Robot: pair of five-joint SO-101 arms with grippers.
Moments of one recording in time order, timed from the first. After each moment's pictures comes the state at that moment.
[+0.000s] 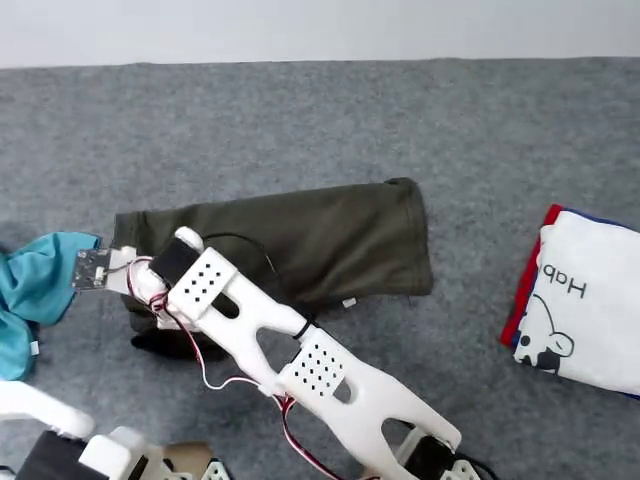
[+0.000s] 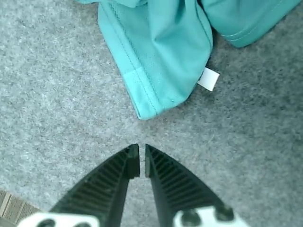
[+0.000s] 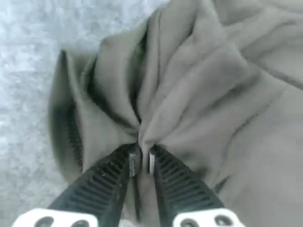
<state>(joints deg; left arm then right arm) -70.2 -12.5 29.1 74.4 -31.8 -58.6 71.8 -87.1 100.3 31.7</state>
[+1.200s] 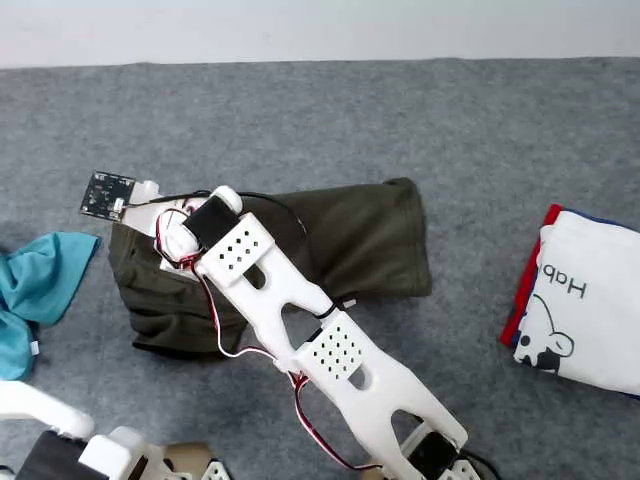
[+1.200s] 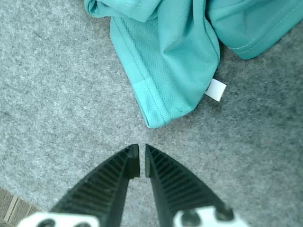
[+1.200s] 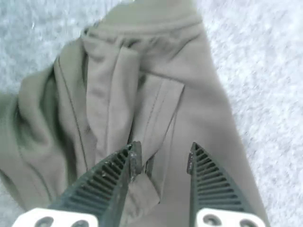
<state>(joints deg) -70.2 -12.5 28.4 72.5 -31.8 -51.3 68.8 -93.5 94.9 27.8</state>
